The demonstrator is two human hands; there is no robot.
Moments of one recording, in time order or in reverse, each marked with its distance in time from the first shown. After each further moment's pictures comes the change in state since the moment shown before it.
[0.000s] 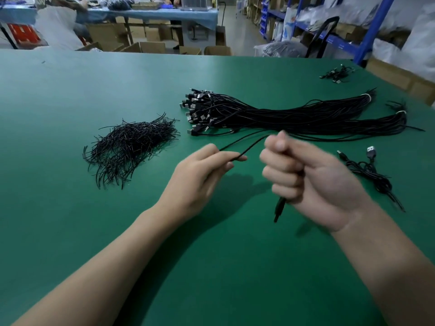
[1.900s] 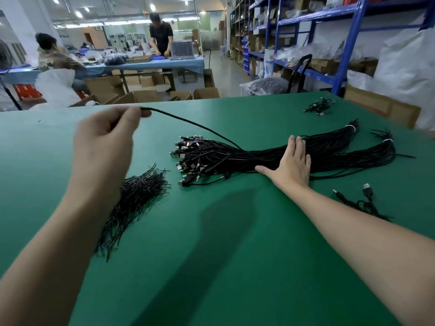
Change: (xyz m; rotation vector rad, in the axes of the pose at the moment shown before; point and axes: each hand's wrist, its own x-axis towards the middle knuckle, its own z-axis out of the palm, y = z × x) left_hand 0.106 -0.016 -0.104 -0.319 0.489 -0.391; right_hand 0.134 -0.022 -0.195 -1.654 1.208 -0.068
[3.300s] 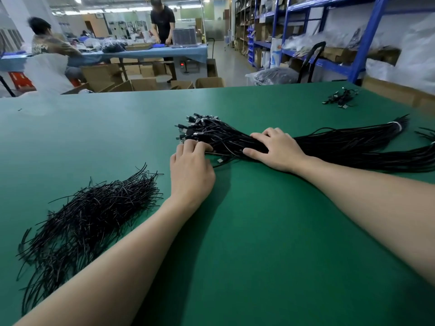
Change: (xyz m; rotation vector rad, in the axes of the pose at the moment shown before) left_hand 0.028 -0.177 0.144 0.835 -0.271 0.114; right_hand 0.104 -0.025 0.061 -0.219 -0.299 -0.529
